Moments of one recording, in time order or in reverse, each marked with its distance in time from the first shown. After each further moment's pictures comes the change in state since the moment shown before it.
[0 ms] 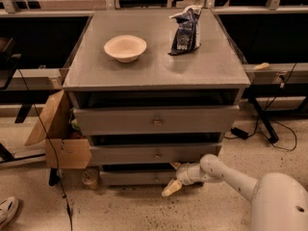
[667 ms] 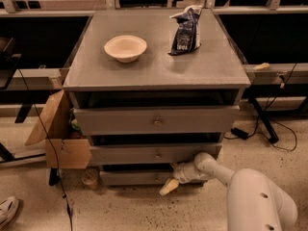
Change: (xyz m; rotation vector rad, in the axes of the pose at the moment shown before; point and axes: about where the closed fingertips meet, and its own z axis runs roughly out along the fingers) arm 0.037 -0.022 0.043 -0.035 0.070 0.083
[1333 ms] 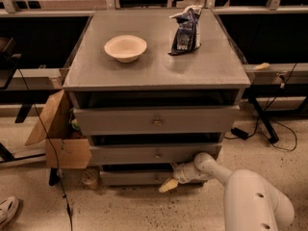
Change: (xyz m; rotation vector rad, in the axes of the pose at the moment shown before) arm 0.009 -0.005 0.005 -0.008 0.008 0.021
